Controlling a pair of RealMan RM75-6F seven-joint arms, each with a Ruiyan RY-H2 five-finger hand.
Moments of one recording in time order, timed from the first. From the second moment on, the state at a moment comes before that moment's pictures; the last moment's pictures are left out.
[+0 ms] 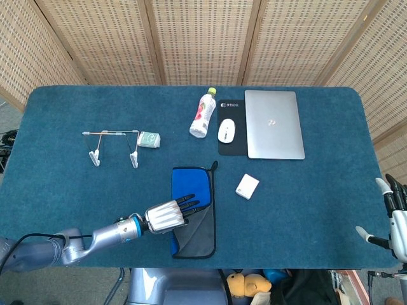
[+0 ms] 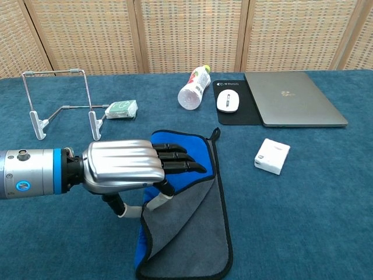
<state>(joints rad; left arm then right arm) -0.93 -1.61 0.15 -1.23 1.84 0.96 0.07 0.02 -0.95 0.10 -1.83 -1.45 1.53 0.04</state>
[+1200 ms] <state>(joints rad) -1.04 -1.79 0.10 -1.21 1.96 0.98 0.25 0.02 -0.94 0.10 -1.83 -1.46 1.53 0.07</state>
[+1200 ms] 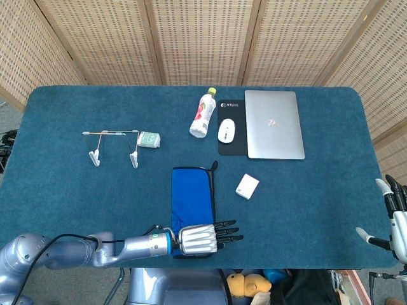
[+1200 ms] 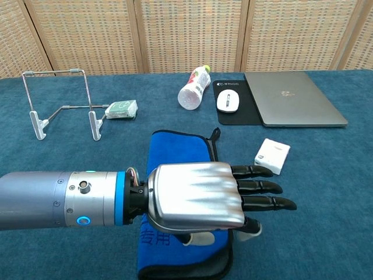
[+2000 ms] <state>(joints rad) -0.98 -1.72 -0.17 -1.34 1.41 0.84 0.43 0.02 -0.95 0.09 -1.83 -1.45 1.51 0.04</state>
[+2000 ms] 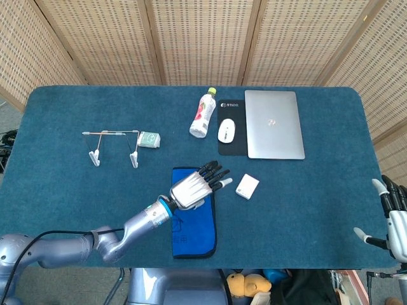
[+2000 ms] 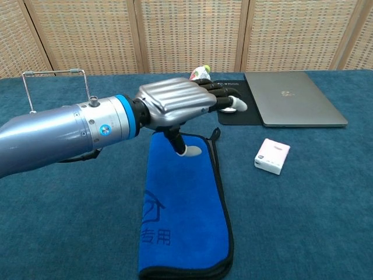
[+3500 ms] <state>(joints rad) -1.18 -1.83 -0.29 -1.12 0.36 0.80 0.86 0.05 -0.96 0.10 -1.82 -1.40 1.46 0.04</state>
